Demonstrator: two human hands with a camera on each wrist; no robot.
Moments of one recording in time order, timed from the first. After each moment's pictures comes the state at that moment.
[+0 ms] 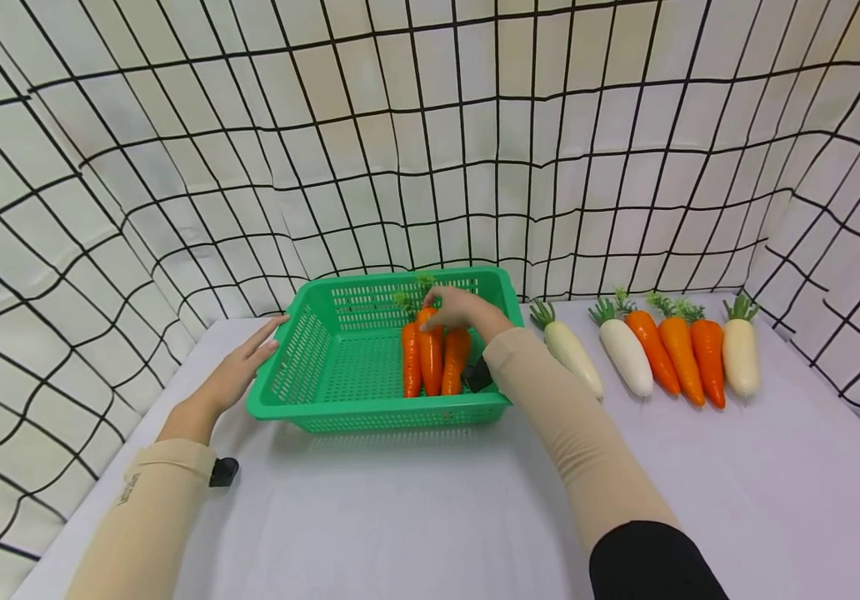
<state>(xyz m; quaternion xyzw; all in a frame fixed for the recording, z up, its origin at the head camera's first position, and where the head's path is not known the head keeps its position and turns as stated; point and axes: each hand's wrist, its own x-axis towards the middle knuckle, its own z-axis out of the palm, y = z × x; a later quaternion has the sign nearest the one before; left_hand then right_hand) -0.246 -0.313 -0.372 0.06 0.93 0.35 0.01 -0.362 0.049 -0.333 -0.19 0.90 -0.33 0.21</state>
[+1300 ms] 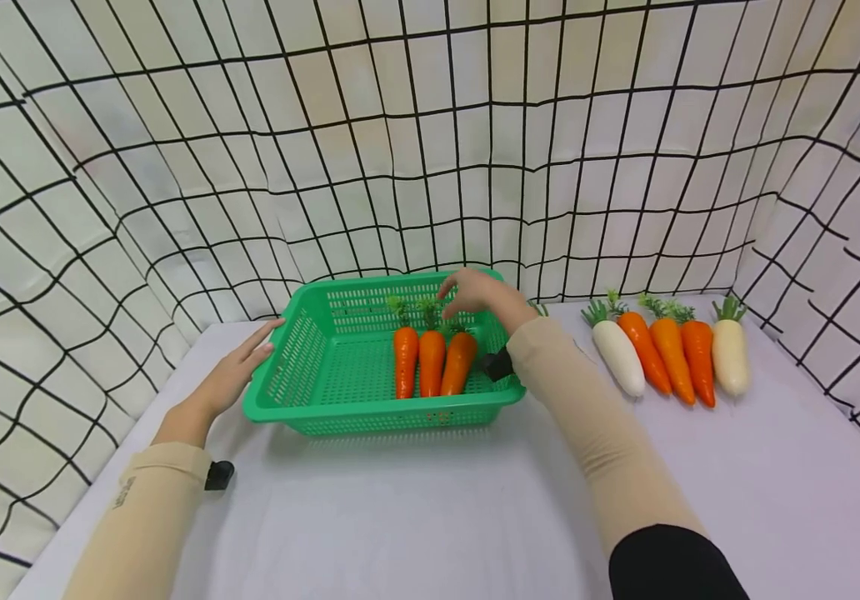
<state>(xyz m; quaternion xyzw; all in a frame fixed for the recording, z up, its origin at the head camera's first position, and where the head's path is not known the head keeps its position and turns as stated) -0.245 -0.312 -0.372 0.06 0.93 0.35 0.01 -0.353 0.083 -0.298 -0.23 0.93 -0.24 0.15</state>
